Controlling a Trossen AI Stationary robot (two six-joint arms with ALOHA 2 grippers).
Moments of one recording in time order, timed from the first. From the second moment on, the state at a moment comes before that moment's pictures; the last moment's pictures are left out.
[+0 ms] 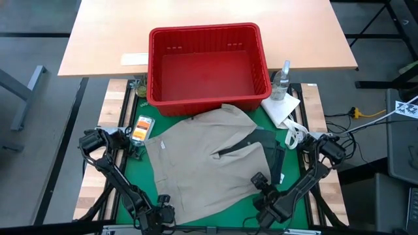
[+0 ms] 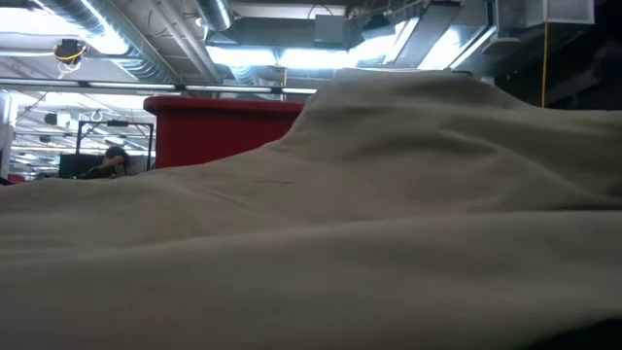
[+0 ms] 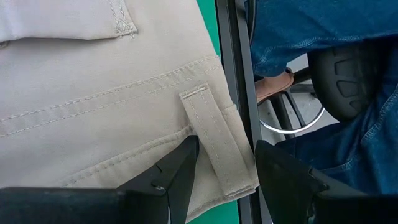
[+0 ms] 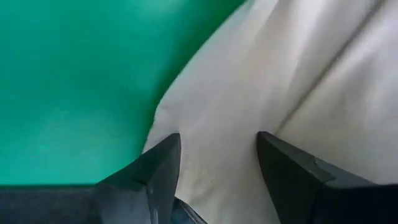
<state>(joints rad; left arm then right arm) -0.96 1.96 1.10 -0.23 -0.18 -0.91 0.89 1.98 1.31 -1.17 0.32 0.18</state>
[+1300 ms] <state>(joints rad) -0.94 1.85 1.10 -0.16 -0.17 -0.97 0.88 1.98 1.38 -1.13 0.14 0.07</state>
